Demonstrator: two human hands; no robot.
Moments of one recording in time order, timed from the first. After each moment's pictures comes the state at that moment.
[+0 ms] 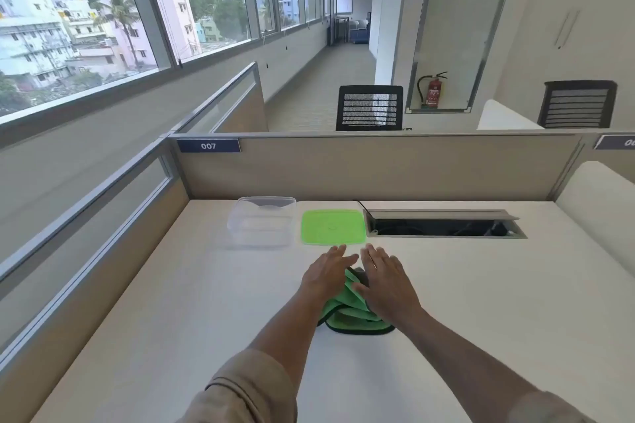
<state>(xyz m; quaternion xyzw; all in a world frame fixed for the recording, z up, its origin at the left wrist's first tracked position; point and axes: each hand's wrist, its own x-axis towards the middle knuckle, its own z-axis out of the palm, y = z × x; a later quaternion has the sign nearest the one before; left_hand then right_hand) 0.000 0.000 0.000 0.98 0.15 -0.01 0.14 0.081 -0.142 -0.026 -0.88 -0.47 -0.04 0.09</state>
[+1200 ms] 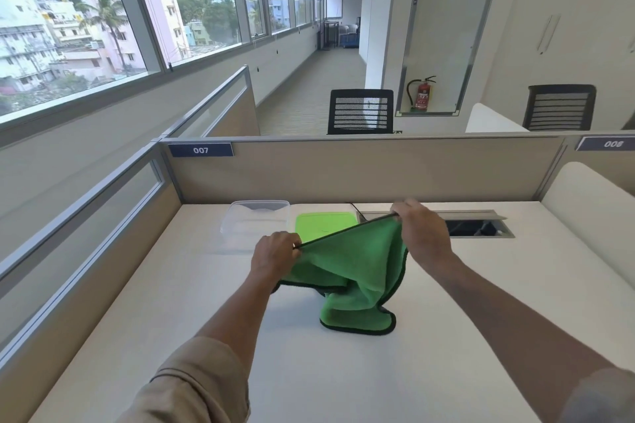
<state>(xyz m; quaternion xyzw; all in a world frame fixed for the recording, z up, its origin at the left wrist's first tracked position) -0.036 0.077 0.033 0.95 0.28 0.11 0.08 0.132 -0.160 0.098 -0.89 -0.38 -0.19 0.15</state>
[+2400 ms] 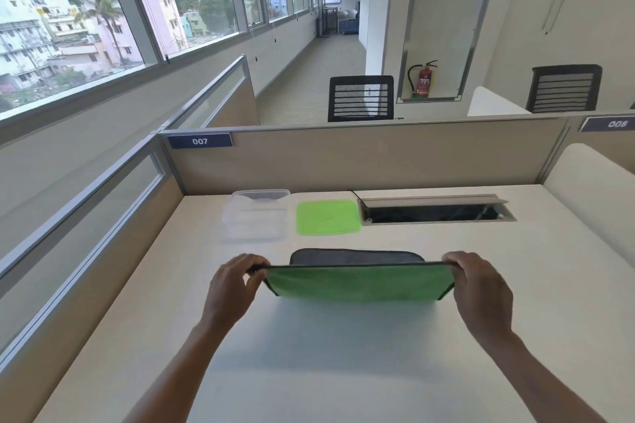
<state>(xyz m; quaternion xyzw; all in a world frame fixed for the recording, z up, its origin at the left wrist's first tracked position) -0.159 0.062 0.018 0.90 0.20 0.31 0.23 0.084 -0.277 0.027 -0.90 -0.26 -0.18 0.31</state>
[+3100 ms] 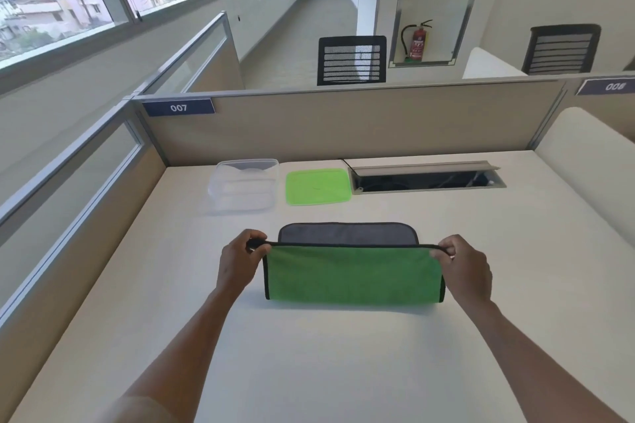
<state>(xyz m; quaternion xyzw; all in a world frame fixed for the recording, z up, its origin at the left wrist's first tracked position) -0.122 0.067 -0.027 0.81 0.36 0.22 0.40 0.102 -0.277 -0.022 -0.92 -0.12 -0.02 0.37</state>
